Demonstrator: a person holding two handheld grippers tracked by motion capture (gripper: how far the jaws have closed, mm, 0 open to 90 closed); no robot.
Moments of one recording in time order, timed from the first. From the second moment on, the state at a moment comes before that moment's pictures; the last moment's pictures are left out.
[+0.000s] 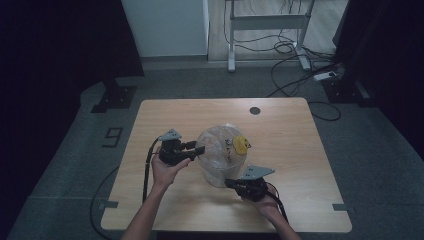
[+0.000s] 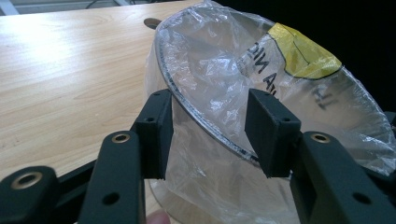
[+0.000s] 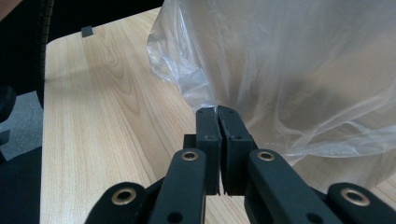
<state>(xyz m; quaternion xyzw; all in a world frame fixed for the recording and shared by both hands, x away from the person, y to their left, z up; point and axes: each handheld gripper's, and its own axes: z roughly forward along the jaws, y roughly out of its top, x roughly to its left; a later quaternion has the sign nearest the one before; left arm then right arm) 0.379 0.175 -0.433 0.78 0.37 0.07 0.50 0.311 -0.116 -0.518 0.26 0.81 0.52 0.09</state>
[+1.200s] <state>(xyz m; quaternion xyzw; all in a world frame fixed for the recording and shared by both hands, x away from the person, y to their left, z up) 0.376 0.193 -0.420 0.79 0.32 0.10 0.51 0.282 -0.178 -0.515 0.30 0.74 0.59 0.12</state>
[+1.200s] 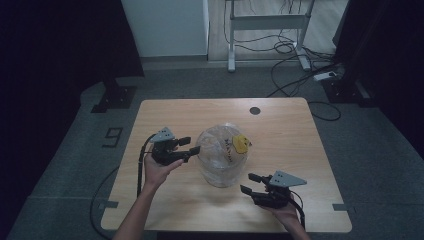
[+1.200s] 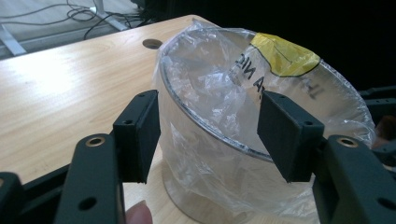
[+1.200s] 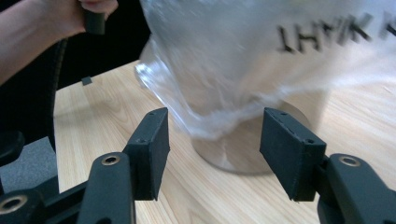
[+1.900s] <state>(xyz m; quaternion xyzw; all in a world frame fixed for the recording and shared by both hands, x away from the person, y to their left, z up) 0.400 0.211 -0.407 0.82 0.23 0.06 0.52 0.281 -0.216 -0.526 0.34 0.73 0.58 0.13</state>
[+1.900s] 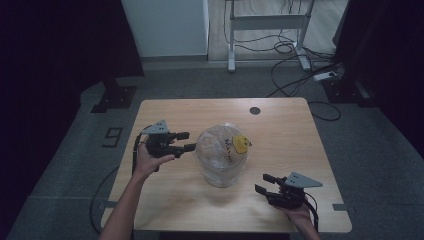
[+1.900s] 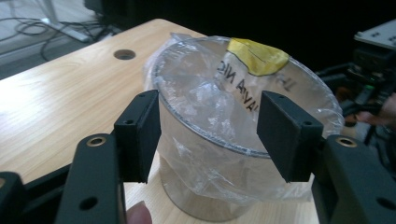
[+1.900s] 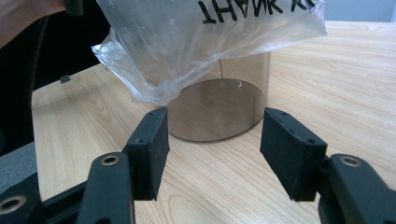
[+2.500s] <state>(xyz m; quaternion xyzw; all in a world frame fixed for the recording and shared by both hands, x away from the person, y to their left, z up) 0.430 0.169 -0.399 0.86 0.20 0.02 0.47 0.280 -0.213 -0.530 0.33 0.74 0.57 0.13</state>
